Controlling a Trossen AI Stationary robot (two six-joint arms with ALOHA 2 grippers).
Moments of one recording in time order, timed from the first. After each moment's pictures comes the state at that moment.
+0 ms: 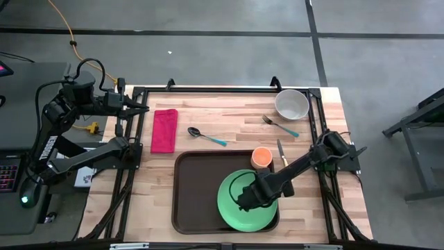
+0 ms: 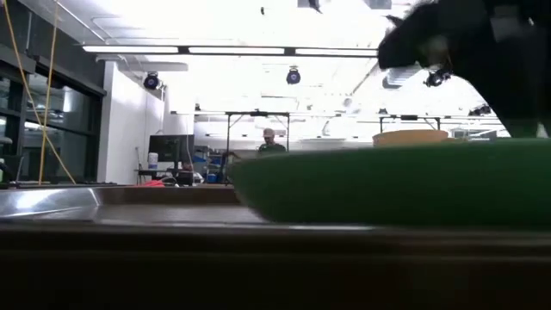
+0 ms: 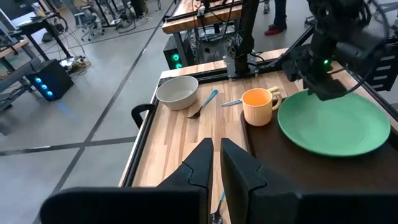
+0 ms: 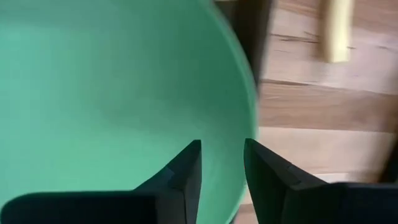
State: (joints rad) left arm 0.82 0.63 1.24 -1.00 0.62 0.52; right arm 0.51 1.98 1.57 -1.33 -0.03 1.95
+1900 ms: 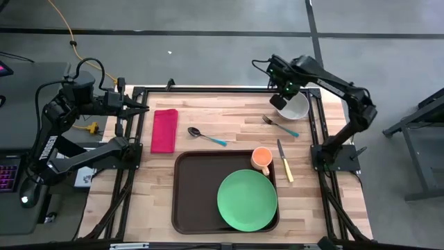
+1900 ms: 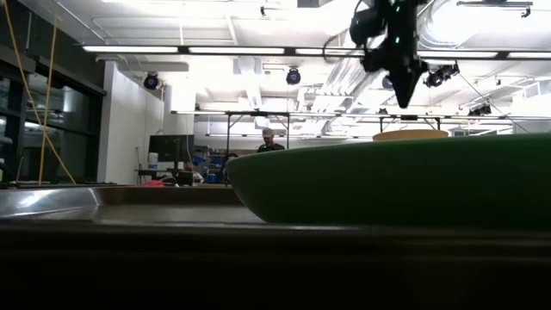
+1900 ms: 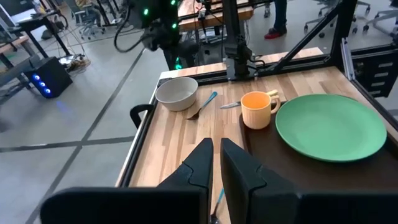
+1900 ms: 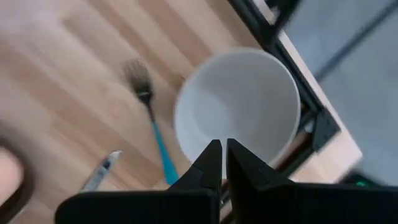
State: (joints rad) left arm 0.82 0.63 1.24 -0.99 0.62 0.48; right arm -0.69 1.59 1.57 -1.44 0.24 0.09
